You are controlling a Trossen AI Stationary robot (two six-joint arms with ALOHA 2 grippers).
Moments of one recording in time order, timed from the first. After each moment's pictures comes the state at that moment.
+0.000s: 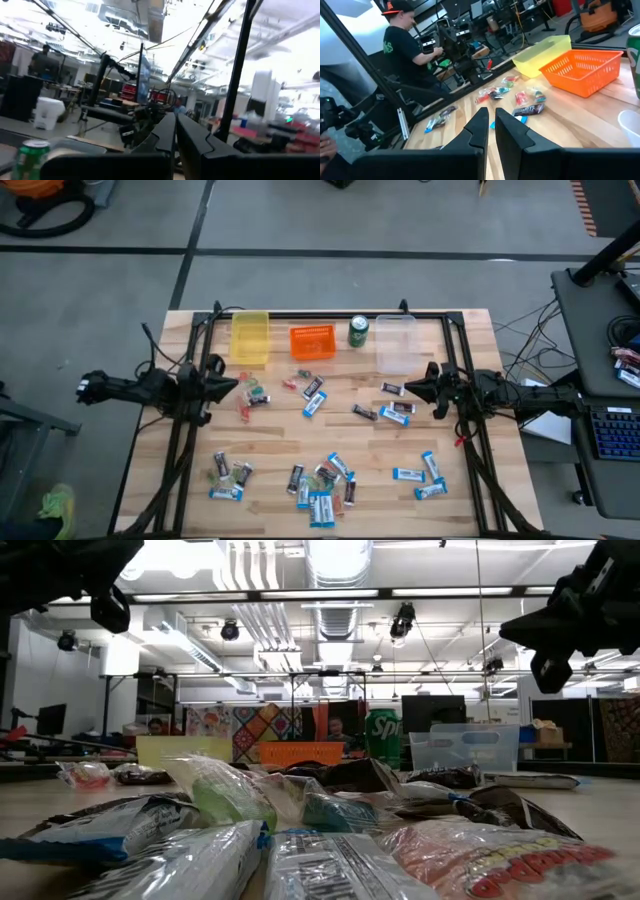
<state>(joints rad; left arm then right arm) -0.16 0.08 0.03 0.48 -0.18 -0.21 -0.04 0.04 0.03 0.01 0.05 0.52</state>
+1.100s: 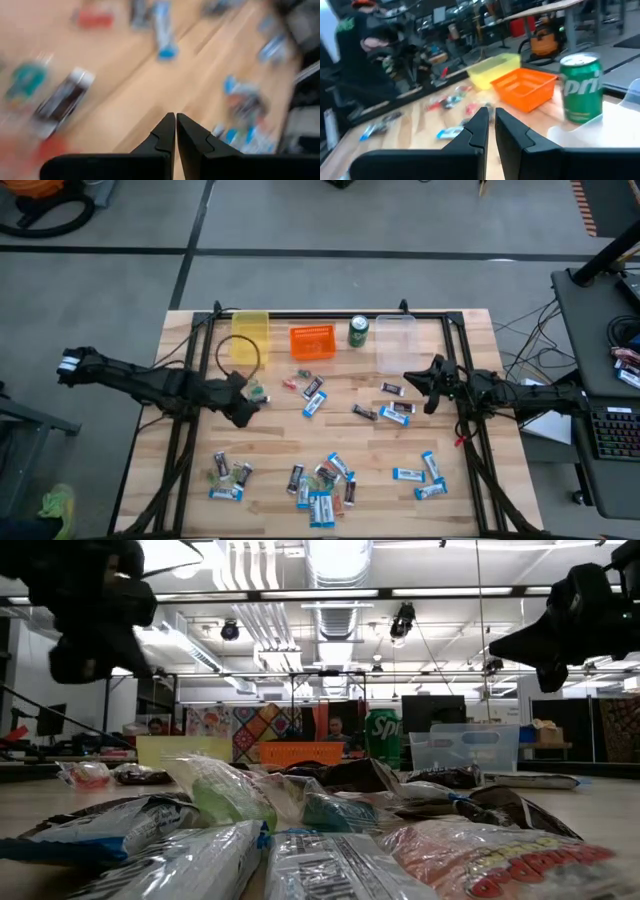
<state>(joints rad) -0.19 0.81 0.55 -0.57 -0.13 -1.04 -0.04 0.11 0.02 0.03 0.23 0.30</state>
